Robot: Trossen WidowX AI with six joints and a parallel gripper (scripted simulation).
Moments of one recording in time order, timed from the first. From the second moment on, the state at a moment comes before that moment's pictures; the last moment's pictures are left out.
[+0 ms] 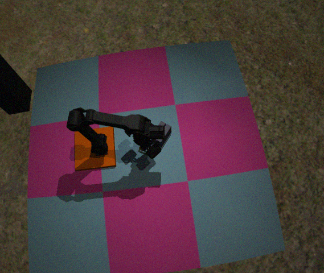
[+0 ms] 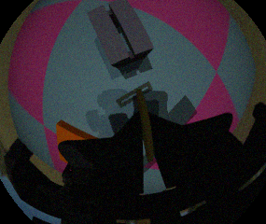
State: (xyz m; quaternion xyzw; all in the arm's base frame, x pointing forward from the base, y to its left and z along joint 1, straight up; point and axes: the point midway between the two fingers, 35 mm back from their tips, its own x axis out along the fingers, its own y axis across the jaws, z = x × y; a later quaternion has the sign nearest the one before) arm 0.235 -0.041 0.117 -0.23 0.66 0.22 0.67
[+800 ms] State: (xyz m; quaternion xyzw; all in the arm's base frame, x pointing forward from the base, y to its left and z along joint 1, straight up) arm 0.256 -0.027 0.119 -0.31 0.63 0.31 0.64
